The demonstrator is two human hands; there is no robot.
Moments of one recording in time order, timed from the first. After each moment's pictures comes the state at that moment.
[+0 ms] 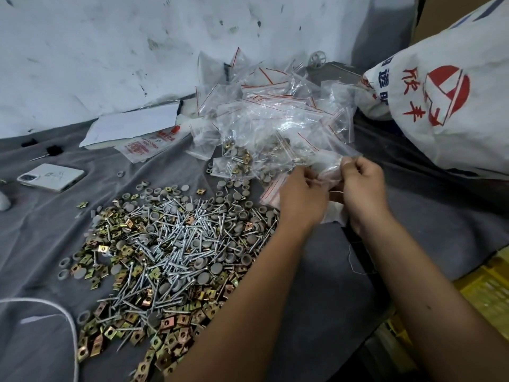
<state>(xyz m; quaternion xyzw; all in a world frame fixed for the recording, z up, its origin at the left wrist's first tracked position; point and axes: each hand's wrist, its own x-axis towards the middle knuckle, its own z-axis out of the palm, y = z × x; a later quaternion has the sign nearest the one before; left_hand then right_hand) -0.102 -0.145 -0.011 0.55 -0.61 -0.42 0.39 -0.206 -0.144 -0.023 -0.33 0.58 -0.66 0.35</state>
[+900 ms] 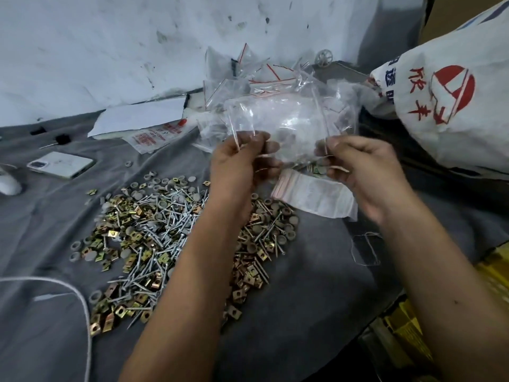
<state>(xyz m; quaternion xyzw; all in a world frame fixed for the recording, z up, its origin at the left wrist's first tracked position) -0.003 -0.136 0.042 0.37 -0.42 -0.59 0.58 -0.195 -0.113 0.031 -0.43 0.47 -0.64 0.43</state>
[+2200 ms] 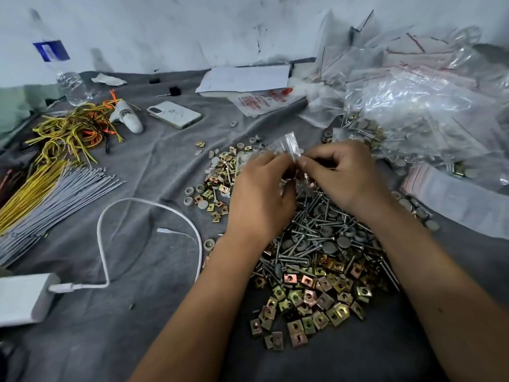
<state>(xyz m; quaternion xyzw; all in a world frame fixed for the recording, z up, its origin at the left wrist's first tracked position) 0.154 -0.106 -0.025 0.54 -0.72 0.02 0.43 -0.004 -0.157 -0.007 -0.75 0.42 -0.44 0.28</state>
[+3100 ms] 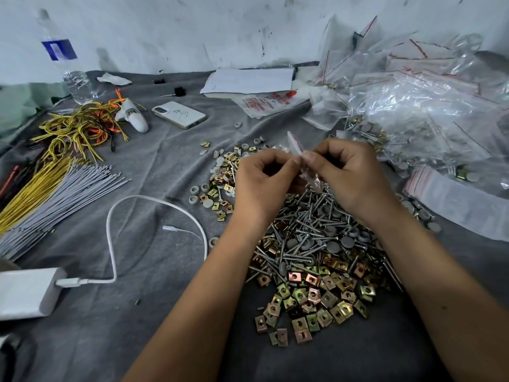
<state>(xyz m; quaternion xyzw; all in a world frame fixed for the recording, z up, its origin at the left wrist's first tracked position) 0.152 -0.107 -0.015 0.47 -0.50 -0.38 0.62 -0.002 -0.150 -0.008 -0.73 0.38 -0.48 0.32</state>
